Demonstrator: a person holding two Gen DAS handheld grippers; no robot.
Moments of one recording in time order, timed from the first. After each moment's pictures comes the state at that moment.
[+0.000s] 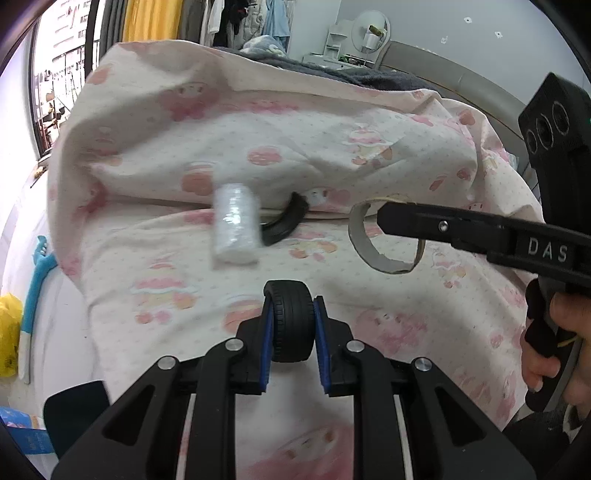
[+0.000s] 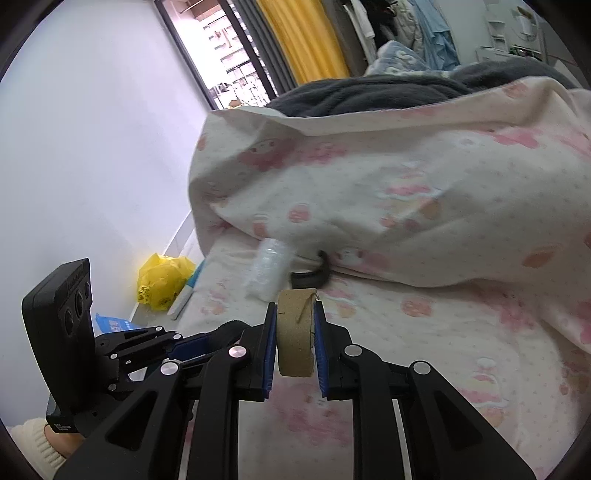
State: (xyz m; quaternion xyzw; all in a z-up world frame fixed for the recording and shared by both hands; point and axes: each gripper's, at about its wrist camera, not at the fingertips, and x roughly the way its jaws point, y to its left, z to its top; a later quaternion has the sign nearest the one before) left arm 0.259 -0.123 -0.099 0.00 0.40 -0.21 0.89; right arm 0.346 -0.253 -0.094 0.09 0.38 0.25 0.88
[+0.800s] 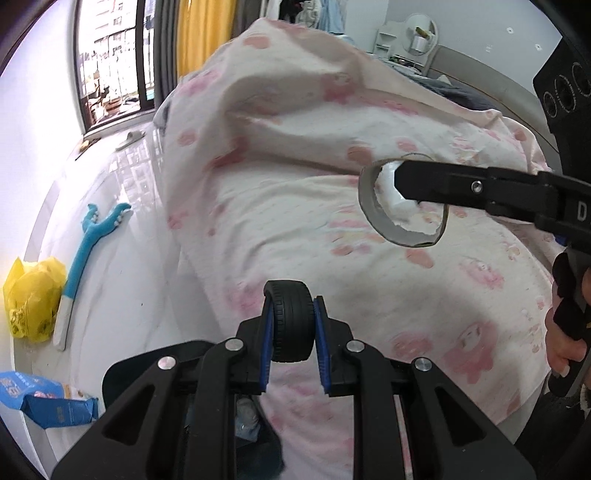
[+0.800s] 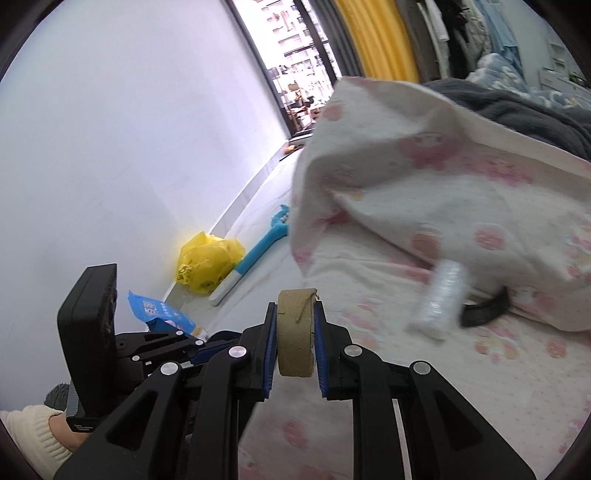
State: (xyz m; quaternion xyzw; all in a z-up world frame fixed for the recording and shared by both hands) left arm 0.241 0.011 -0.104 -0.01 0.43 -0.13 0.89; right arm 0.344 -0.109 -0.085 0.05 0.38 0.34 0.86
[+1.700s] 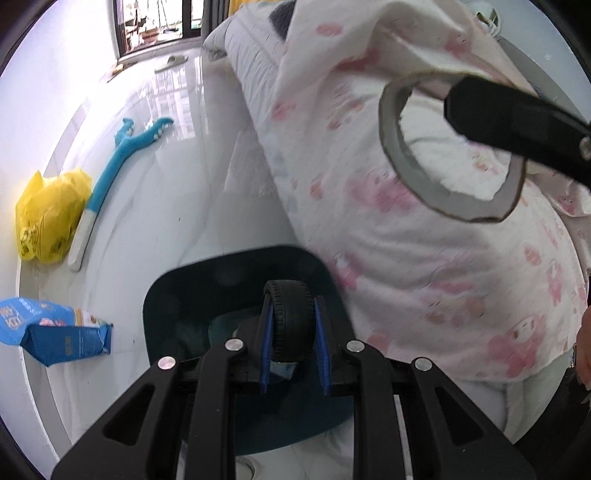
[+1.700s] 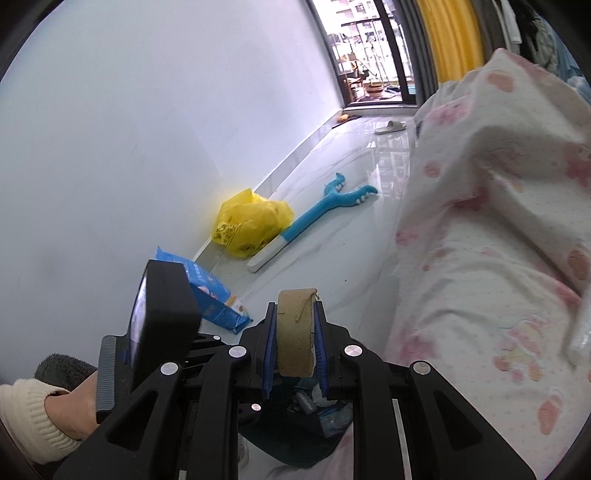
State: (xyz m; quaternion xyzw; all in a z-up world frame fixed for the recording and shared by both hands) left arm 0.220 0.120 -0.166 -0.05 0.54 -0.07 0.84; right arm 0.314 0.024 -0.107 -0.02 0.41 0.42 0.81
